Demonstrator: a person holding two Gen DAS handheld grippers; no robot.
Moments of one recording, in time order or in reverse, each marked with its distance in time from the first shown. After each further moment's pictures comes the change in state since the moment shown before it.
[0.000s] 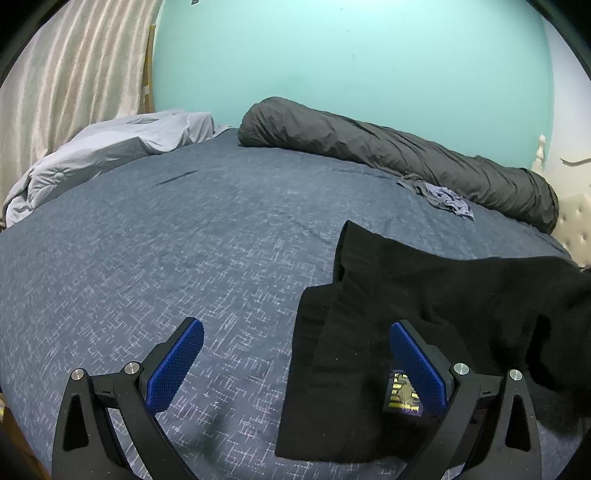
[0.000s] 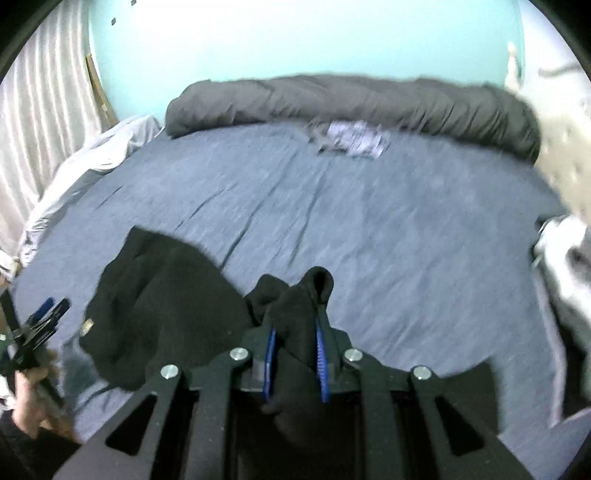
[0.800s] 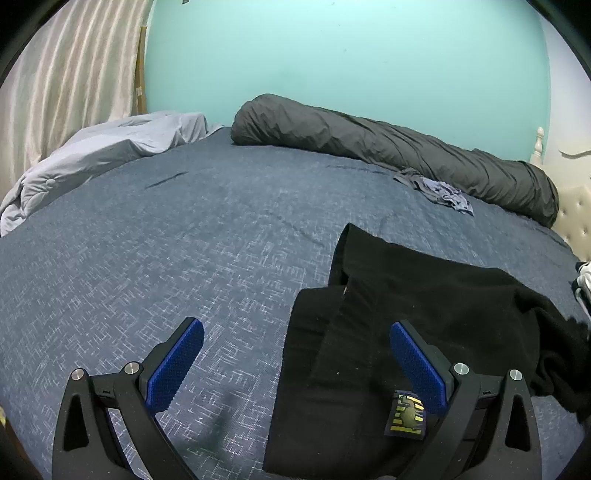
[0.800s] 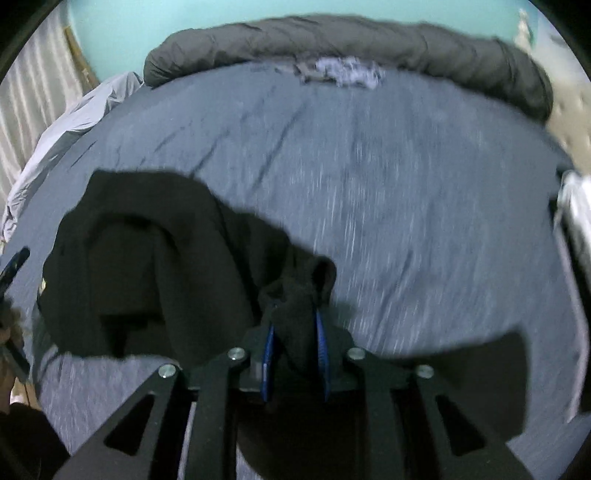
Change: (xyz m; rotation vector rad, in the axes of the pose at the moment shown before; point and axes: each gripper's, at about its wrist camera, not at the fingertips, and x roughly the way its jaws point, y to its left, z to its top) left arm 0.016 -0.012 0.009 0.020 0.014 -0.007; right arm 0.103 -0.048 -0.061 0.034 0.228 0.010
